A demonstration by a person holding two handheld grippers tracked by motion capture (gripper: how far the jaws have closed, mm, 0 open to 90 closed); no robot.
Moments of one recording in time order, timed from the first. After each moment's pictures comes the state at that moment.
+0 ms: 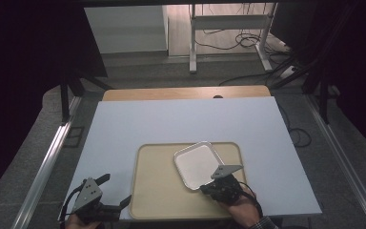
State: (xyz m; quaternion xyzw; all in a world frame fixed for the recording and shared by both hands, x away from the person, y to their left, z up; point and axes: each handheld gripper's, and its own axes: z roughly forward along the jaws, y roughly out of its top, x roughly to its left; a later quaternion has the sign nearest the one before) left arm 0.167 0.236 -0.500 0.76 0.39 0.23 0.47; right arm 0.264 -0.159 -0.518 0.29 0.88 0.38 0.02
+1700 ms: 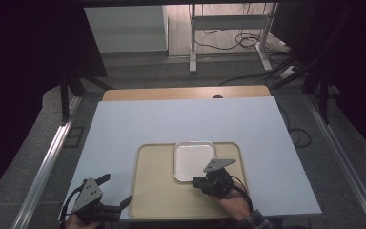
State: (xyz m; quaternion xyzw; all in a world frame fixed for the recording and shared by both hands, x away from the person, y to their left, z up) left arm 0.167 0.235 -0.500 0.76 0.38 0.23 0.46; right arm 0.280 -0.139 -0.515 0.28 0.87 0.41 0.03
